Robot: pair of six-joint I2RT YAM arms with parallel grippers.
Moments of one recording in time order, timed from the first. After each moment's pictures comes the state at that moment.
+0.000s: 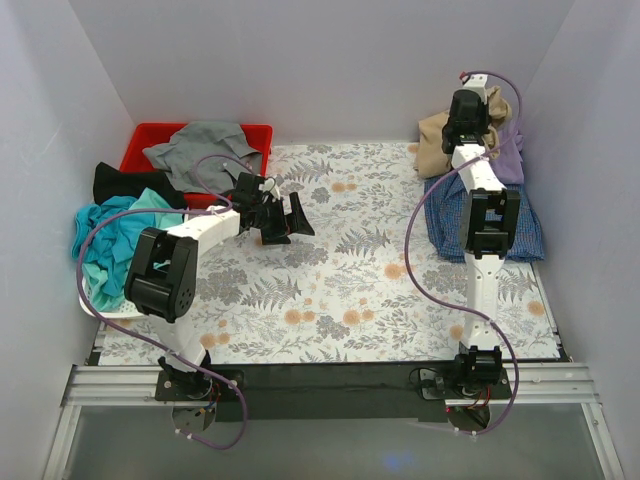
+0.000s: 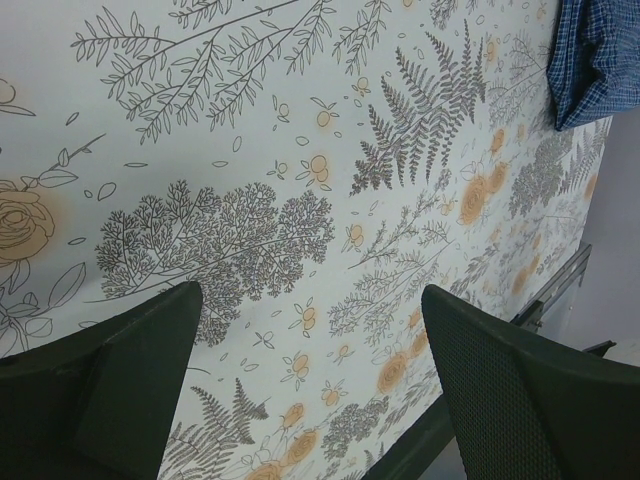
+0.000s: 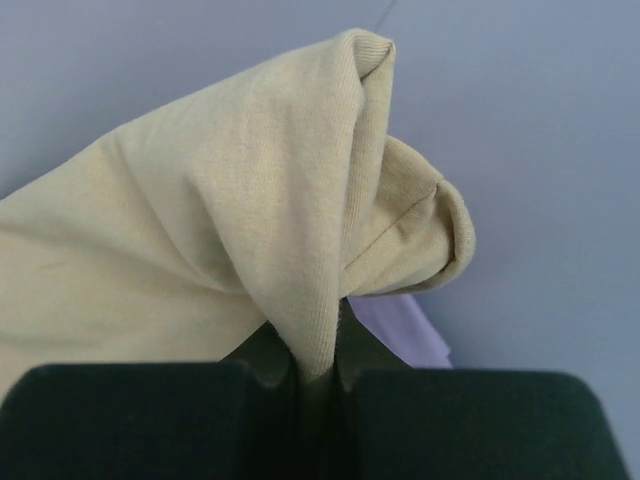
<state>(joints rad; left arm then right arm) -0.33 1.78 1.14 -0.24 0.52 -0.53 0.02 2.50 2.26 0.03 0.69 -0.26</state>
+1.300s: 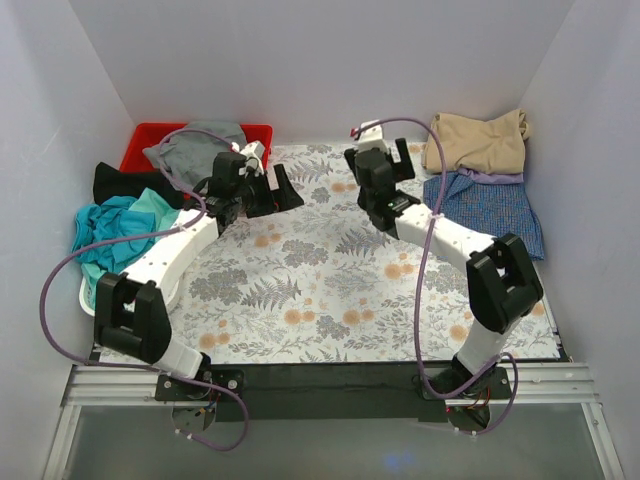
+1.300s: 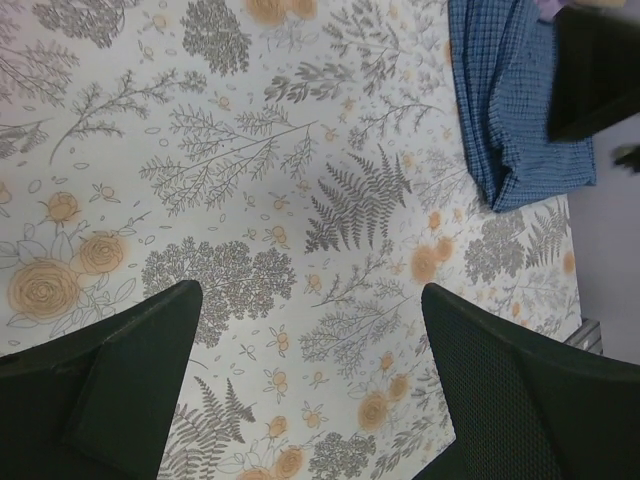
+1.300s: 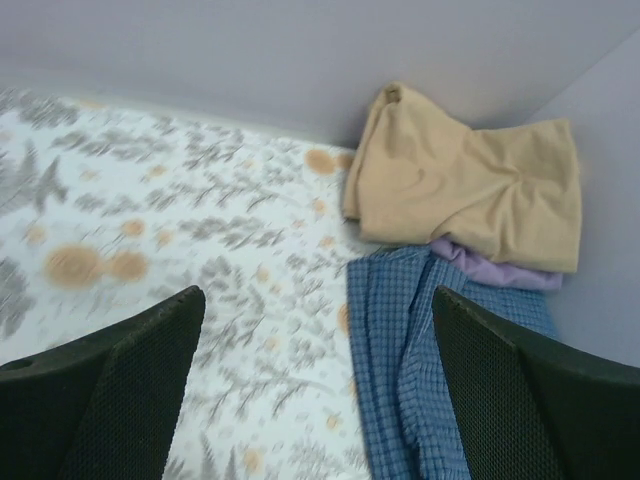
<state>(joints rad) -0.33 1.52 1.19 -0.28 0.34 -0.51 0.61 1.75 1.31 0.24 0.82 -0.25</state>
